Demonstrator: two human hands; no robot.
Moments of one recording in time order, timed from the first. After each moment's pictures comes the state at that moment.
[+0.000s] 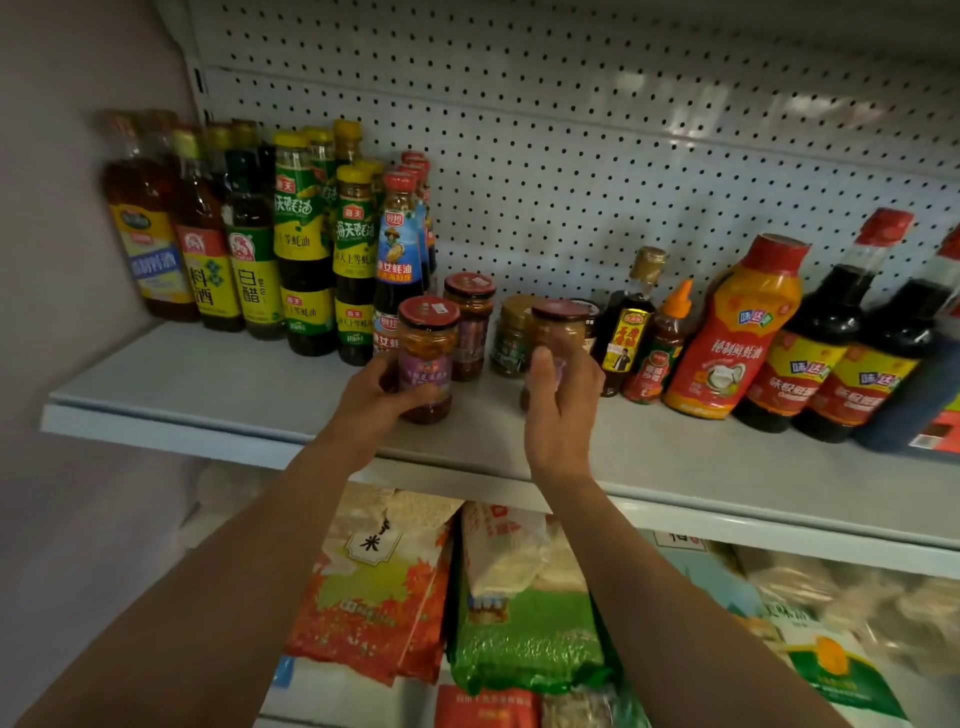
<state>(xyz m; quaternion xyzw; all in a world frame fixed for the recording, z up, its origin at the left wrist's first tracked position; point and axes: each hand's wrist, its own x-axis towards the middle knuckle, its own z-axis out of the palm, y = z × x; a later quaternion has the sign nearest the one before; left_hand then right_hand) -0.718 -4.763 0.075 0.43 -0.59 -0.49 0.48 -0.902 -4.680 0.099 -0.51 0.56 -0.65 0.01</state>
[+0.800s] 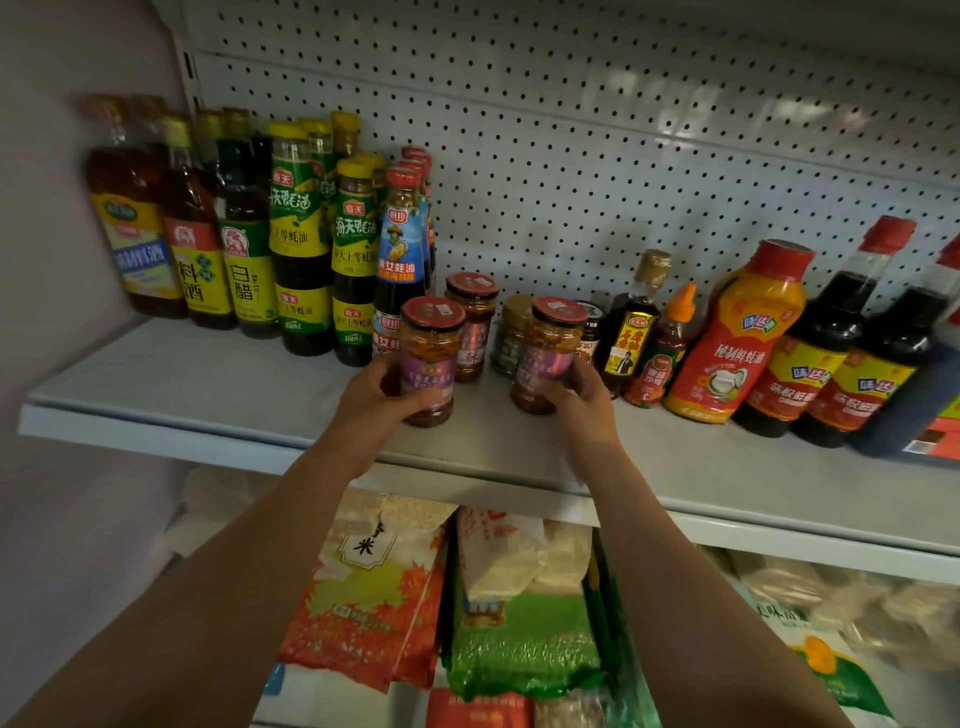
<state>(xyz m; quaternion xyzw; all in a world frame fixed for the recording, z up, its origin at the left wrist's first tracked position) -0.714 -4.767 0.069 0.42 -0.59 -0.50 0.47 -0.956 -4.719 0.080 -0.42 0.64 -0.58 0.28</state>
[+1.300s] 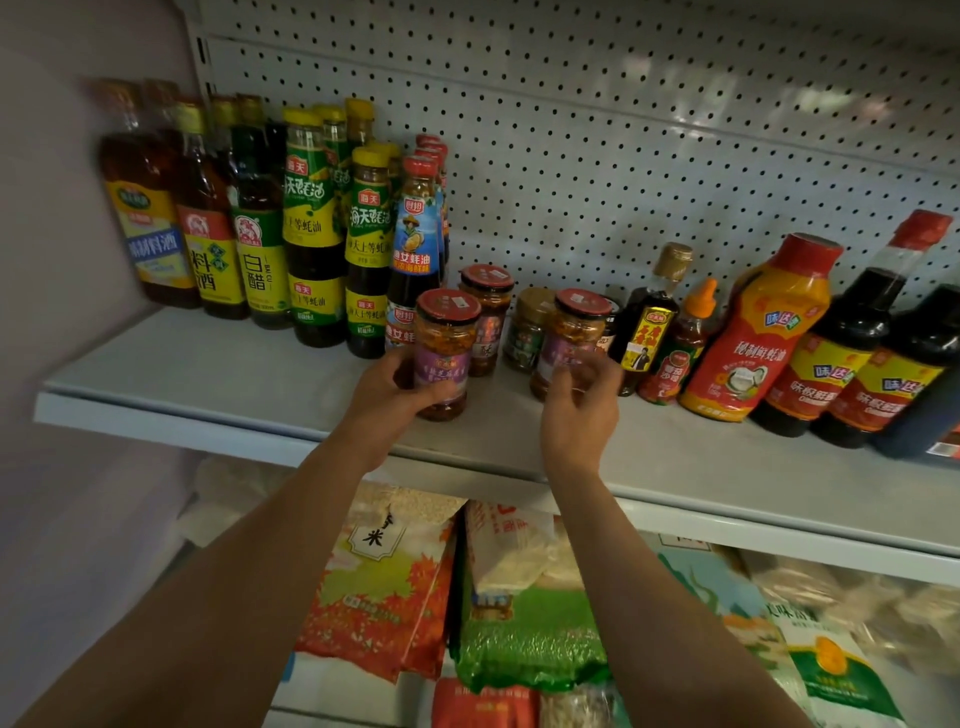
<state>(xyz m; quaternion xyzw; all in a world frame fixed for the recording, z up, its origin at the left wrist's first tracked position) -0.716 -4.762 0.074 0.43 -0.59 -0.50 0.47 -0.905 -4.704 0.082 -0.37 0.63 -0.67 0.12</state>
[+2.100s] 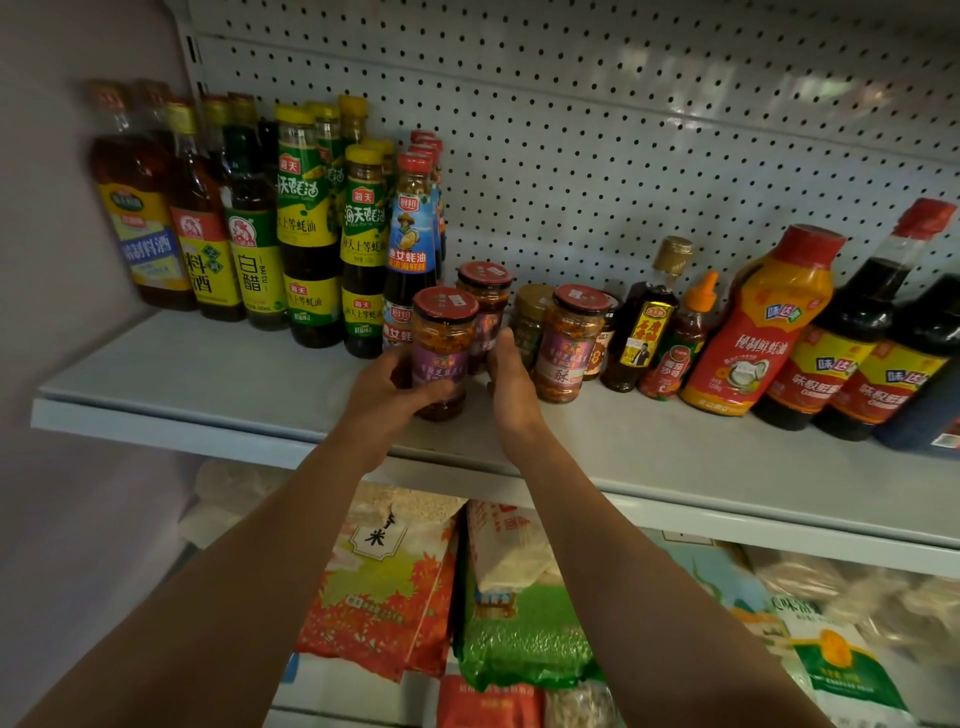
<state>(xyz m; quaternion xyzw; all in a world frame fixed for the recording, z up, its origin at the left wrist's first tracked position) -0.719 -4.758 0.078 0.44 -0.60 -0.47 0.48 -0.867 -4.743 0.084 -0.46 0.52 -0.59 0.42</state>
